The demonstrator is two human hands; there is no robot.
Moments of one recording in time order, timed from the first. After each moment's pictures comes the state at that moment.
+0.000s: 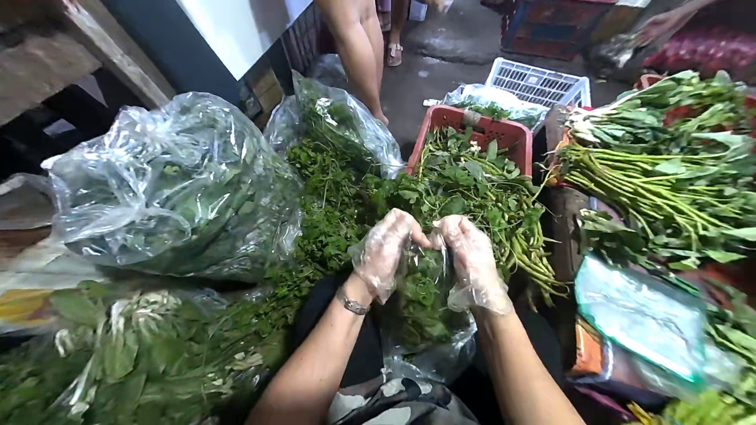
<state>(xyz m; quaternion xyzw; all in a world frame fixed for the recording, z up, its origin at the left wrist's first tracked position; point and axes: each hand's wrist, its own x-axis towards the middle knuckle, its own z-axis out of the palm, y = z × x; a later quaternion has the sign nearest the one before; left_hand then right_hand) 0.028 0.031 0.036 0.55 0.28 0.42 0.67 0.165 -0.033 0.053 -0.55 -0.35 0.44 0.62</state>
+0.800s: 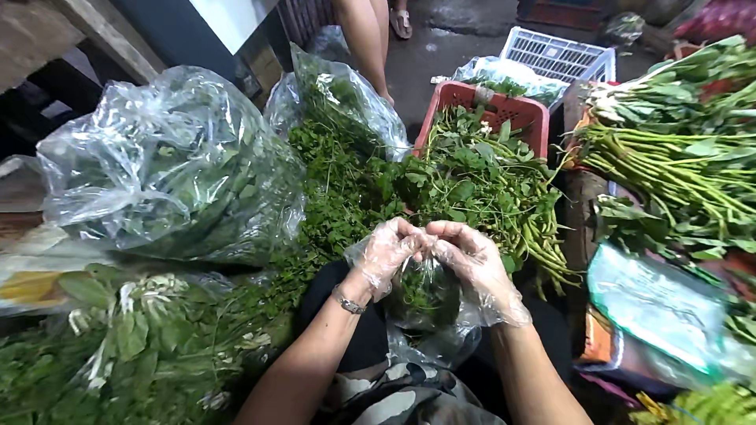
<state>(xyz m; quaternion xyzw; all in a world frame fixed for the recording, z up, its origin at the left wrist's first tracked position) 0.015 0.018 0.031 0.49 0.35 0.34 0.72 0.166 -0.053 0.034 -0.53 -0.45 0.44 0.57</state>
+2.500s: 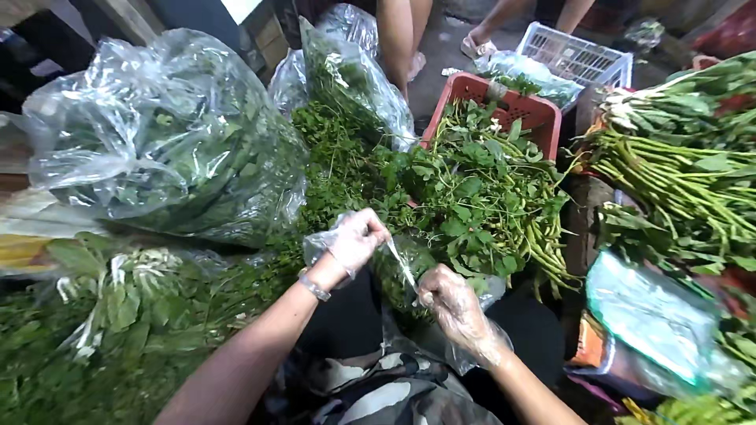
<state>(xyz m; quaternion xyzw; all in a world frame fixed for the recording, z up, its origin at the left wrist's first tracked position) -0.036 0.044 0.018 0.75 0.47 0.20 0.42 0.156 -0.089 -0.018 -0.46 -0.72 0.24 0.46</state>
